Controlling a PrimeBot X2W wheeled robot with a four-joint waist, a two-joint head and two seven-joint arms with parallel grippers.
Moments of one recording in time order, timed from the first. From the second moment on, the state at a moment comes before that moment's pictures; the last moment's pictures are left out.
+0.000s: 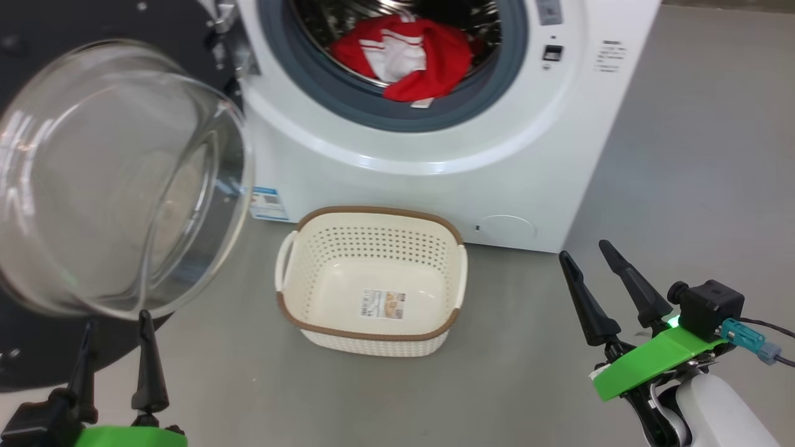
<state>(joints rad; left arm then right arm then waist) -0.04 0.08 0.07 0.14 -0.28 -0.06 -0.26 -0.26 -0.25 0.24 0.27 0.50 0.13 -0.26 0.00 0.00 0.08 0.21</state>
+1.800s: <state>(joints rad) -0.02 0.07 0.07 0.16 -0.28 -0.03 -0.26 -0.26 -0.27 0.30 0.29 0.53 0.13 -0.26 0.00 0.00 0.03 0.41</state>
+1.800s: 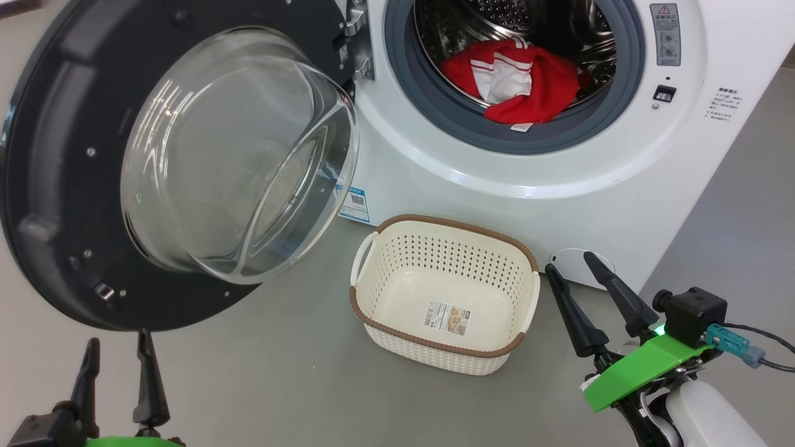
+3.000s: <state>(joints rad) -0.18 0.26 0.18 -0.08 -0.49 -0.08 -0.08 -0.24 -0.27 0.28 0.28 0.53 0.13 -0.26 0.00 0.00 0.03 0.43</state>
